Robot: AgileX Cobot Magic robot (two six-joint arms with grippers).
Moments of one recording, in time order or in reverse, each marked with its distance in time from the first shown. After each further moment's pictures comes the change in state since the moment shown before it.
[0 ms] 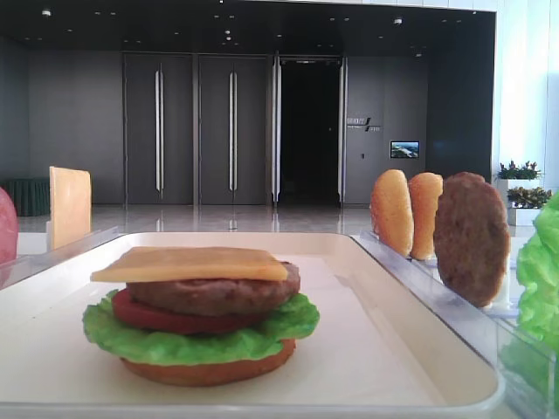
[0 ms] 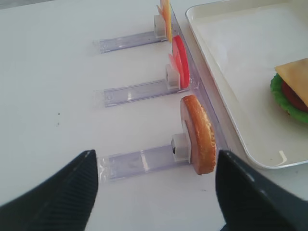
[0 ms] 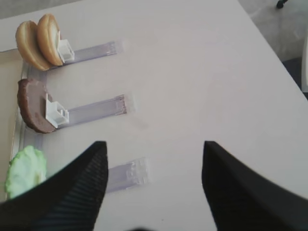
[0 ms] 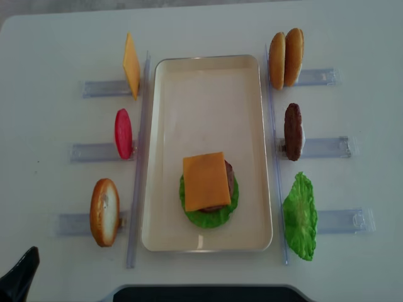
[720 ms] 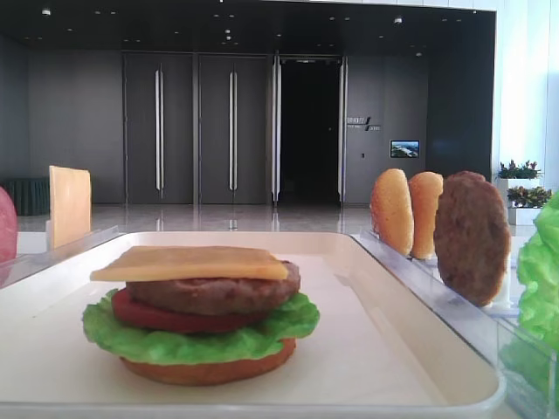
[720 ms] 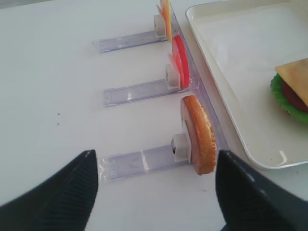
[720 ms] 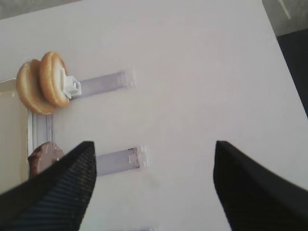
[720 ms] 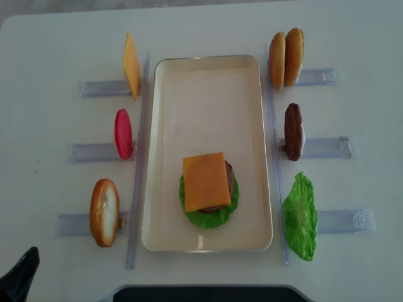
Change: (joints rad) left arm 0.000 0.000 0.000 0.000 0.000 0.000; right arm 0.000 0.880 -0.586 0.039 -0.025 -0.048
